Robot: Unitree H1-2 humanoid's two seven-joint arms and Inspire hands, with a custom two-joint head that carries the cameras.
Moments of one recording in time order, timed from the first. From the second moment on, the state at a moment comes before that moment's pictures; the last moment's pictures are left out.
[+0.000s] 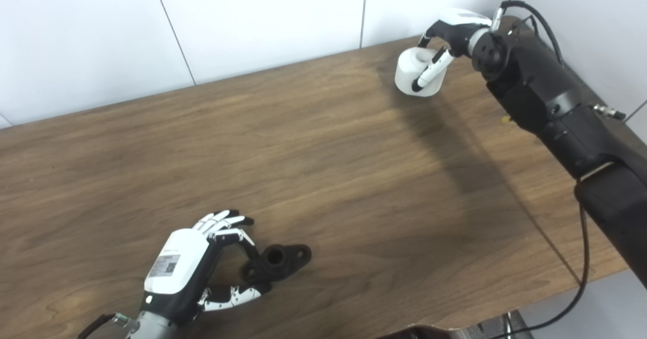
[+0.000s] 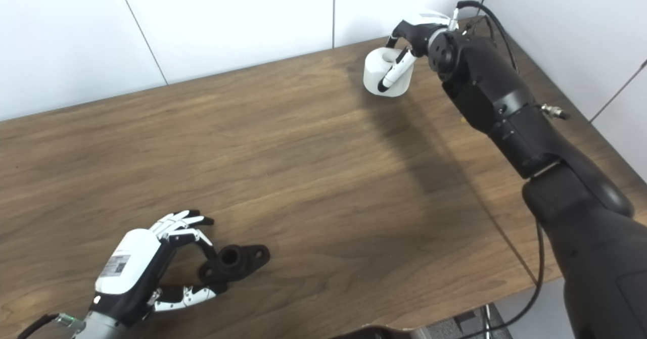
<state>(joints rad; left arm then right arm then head) 0.09 0.35 -0.34 -0.33 0.75 -0.09 -0.24 -0.68 -0.70 0.29 0.26 -0.74 0.46 0.50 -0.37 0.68</state>
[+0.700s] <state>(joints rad) 0.09 0.35 -0.34 -0.34 0.75 -0.09 -0.24 -0.66 -0.71 0.29 0.25 -0.74 0.45 0.50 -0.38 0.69</state>
